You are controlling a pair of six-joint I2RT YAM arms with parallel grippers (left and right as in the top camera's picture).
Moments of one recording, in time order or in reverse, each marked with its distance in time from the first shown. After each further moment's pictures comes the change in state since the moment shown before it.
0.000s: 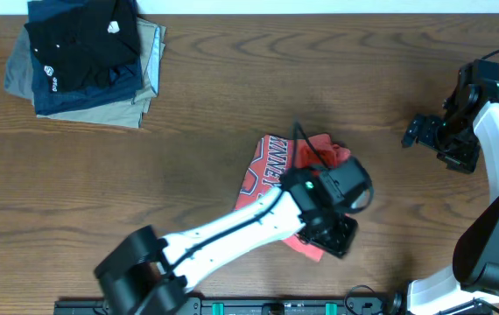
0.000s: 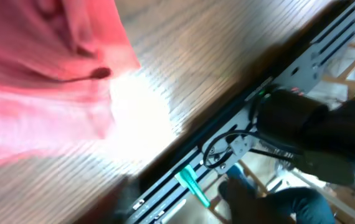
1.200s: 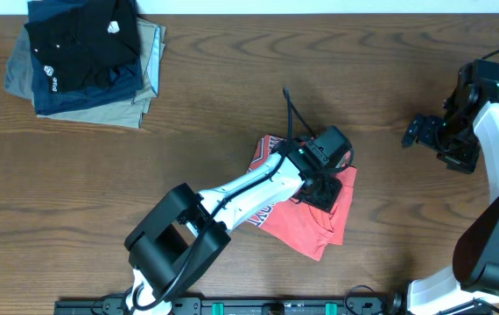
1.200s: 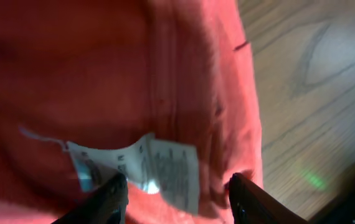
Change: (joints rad) left arm 0.175 0.191 0.000 0.236 -0.166 0.140; right arm 0.000 0.000 0.000 0.000 0.000 0.000
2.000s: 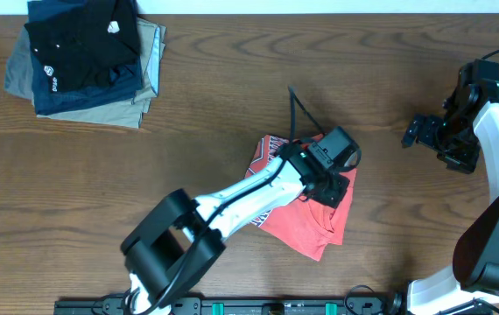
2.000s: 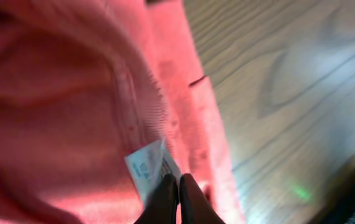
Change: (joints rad) left arm -0.022 -0.040 0.000 0.073 -0.031 0.005; right arm 0.000 0.000 0.000 0.000 0.000 0.000
